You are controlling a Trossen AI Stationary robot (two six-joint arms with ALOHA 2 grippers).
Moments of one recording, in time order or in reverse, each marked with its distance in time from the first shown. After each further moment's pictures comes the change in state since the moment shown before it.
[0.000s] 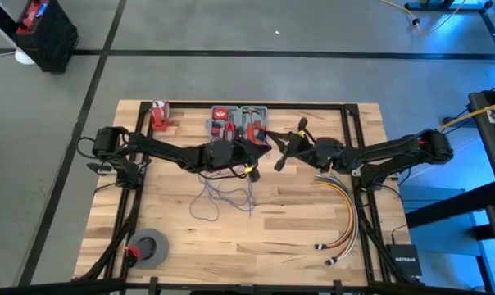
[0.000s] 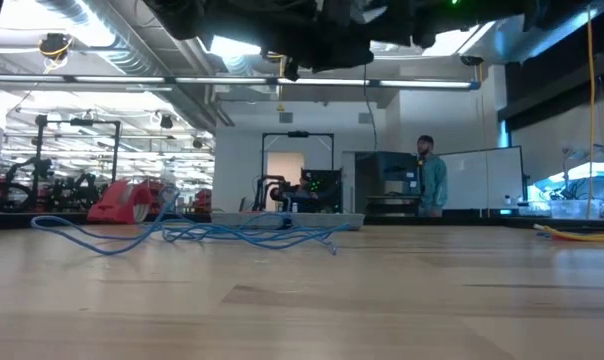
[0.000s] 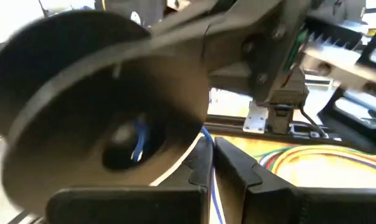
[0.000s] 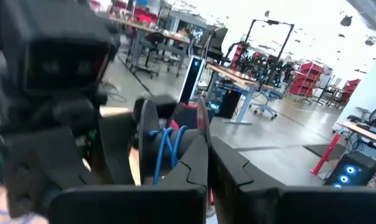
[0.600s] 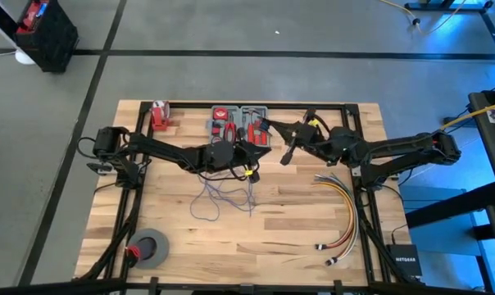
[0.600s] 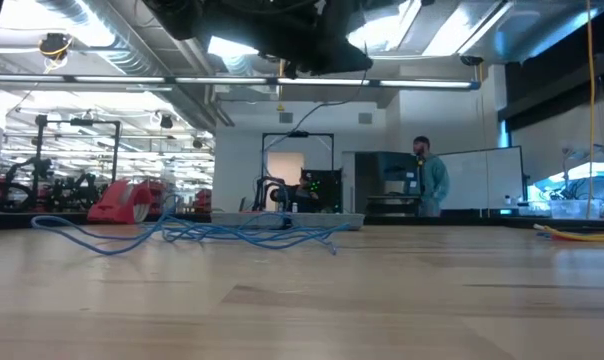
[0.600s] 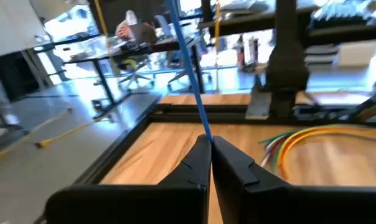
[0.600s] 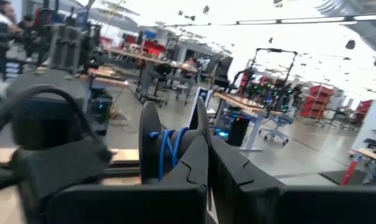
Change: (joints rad) left arm 0.001 0.009 -0.003 -0.040 -0.029 0.094; right arm 0.030 -0.091 0.161 -0.132 -0.071 -0.025
